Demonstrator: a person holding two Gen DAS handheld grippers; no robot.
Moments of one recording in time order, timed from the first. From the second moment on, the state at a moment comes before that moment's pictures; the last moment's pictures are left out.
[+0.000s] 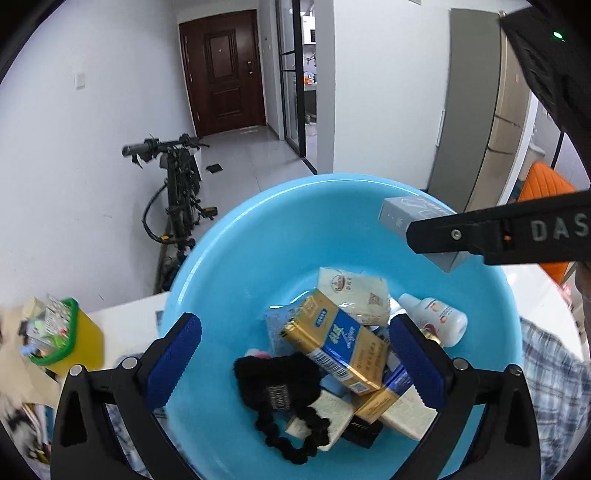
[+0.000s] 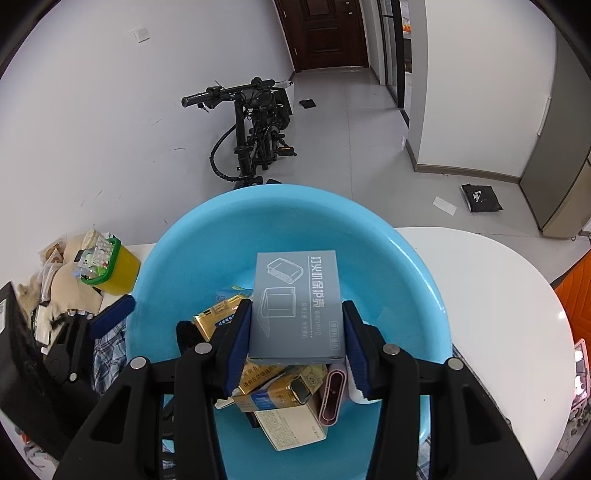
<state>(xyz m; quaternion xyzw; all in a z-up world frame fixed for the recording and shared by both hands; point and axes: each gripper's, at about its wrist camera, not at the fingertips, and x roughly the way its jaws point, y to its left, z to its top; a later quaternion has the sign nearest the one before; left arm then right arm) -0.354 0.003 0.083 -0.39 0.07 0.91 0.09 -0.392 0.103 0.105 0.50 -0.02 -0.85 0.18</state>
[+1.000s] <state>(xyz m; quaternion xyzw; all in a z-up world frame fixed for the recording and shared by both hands) -0.355 -0.026 0.057 -0.41 0.13 0.90 0.07 -0.394 0.083 0.055 0.52 -0.02 -0.83 0.19</state>
